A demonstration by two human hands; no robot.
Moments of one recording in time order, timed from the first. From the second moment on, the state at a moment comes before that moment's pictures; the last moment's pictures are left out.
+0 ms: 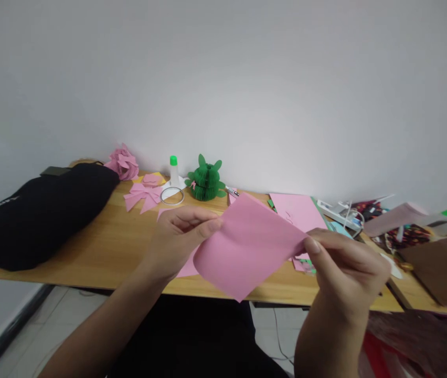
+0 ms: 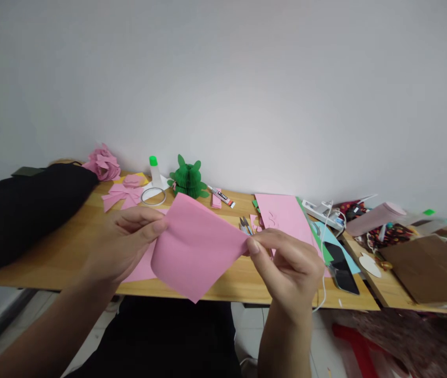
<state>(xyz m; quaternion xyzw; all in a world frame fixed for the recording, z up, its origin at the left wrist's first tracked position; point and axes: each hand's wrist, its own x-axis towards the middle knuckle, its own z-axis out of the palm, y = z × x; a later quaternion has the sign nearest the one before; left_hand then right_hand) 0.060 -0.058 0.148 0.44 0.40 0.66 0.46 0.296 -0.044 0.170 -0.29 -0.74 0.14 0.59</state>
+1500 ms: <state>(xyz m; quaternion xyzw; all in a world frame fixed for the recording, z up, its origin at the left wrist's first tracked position) 0.061 -0.024 0.211 0.75 0.40 0.43 0.30 0.254 -0.010 0.267 -0.36 -0.87 0.23 0.24</state>
